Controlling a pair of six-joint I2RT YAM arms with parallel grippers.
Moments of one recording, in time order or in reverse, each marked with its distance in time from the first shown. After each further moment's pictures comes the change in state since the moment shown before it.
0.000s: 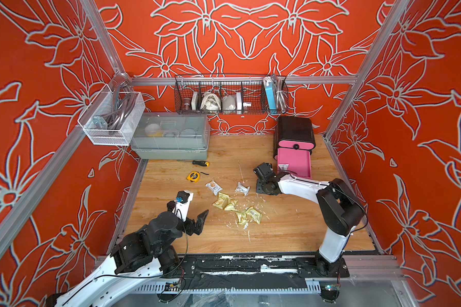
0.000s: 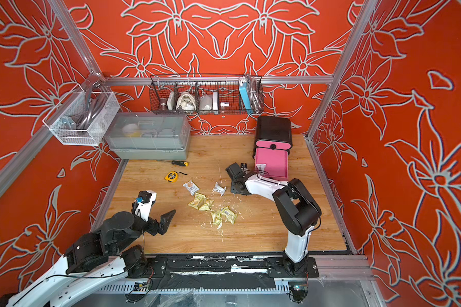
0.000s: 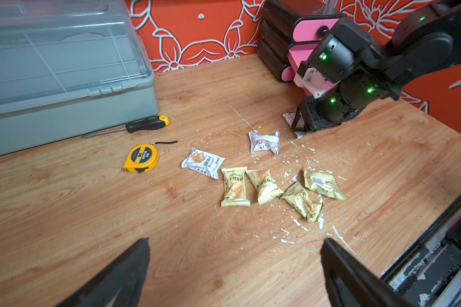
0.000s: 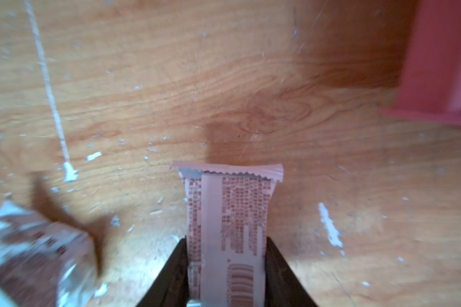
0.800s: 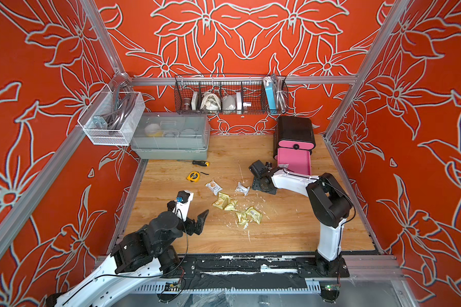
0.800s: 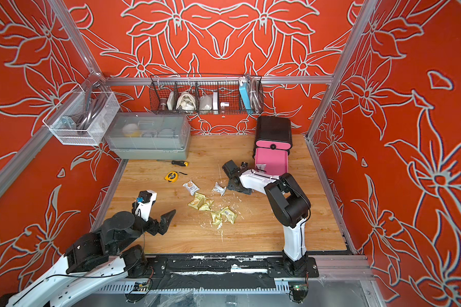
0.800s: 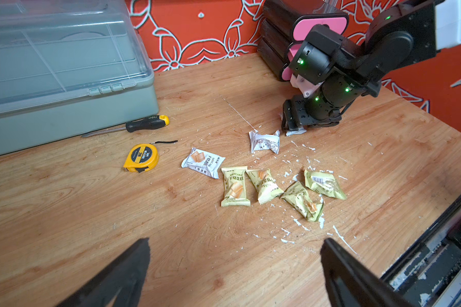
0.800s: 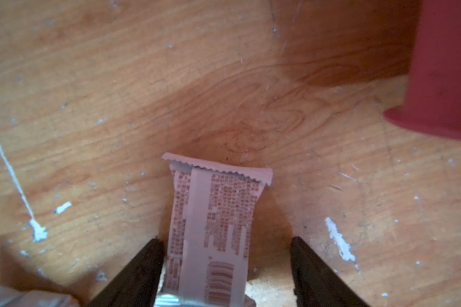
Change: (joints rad) left arm 0.000 0.004 0.000 0.000 0.000 0.000; right arm -0.002 0.158 0.135 -0.098 0.039 0.160
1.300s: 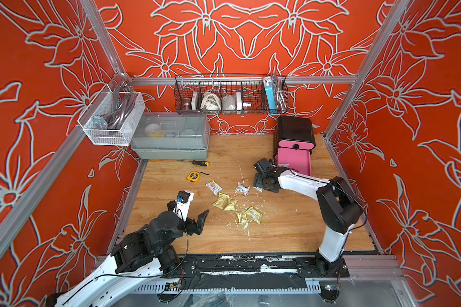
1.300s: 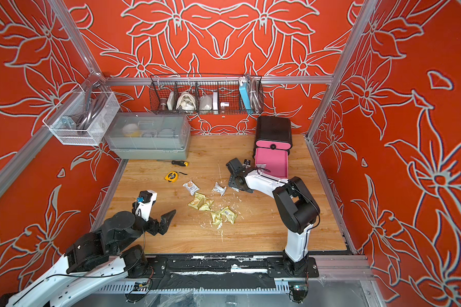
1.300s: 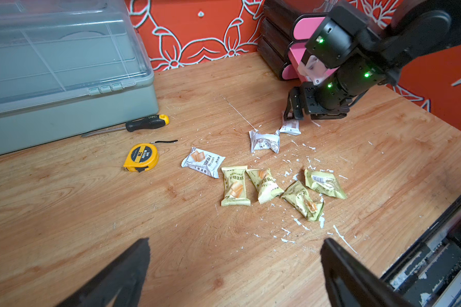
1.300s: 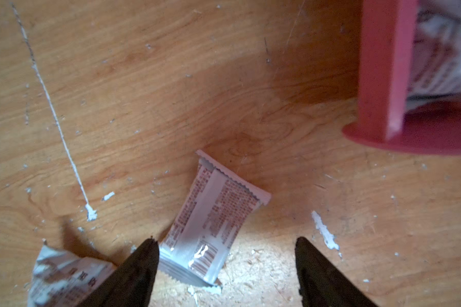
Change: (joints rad) left arm 0.000 0.004 0.000 0.000 0.000 0.000; right arm -0.021 -0.067 -0.010 0.017 -0.015 -0.003
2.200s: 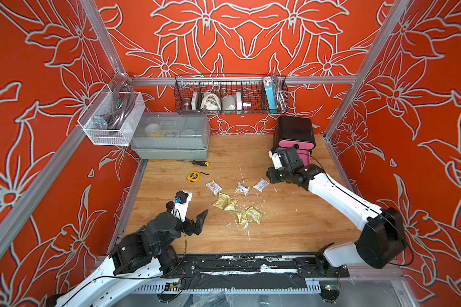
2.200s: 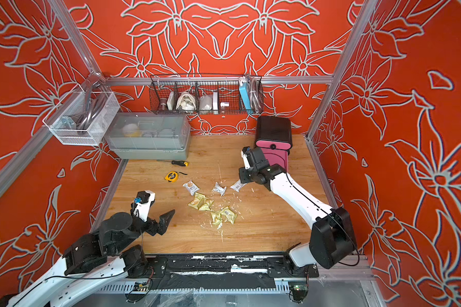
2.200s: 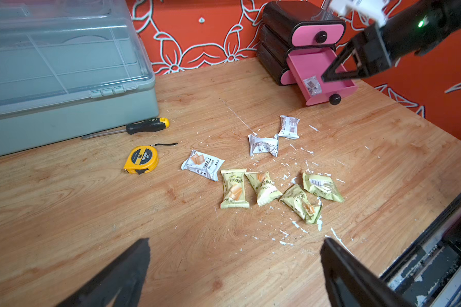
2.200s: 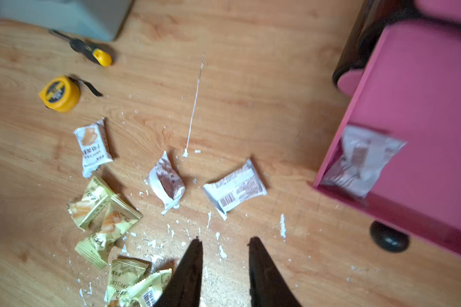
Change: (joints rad) left arm 0.000 -0.021 0.000 -0.001 0.000 -0.003; right arm -0.107 -0.418 -0.125 -0.025 -0.295 -0.566
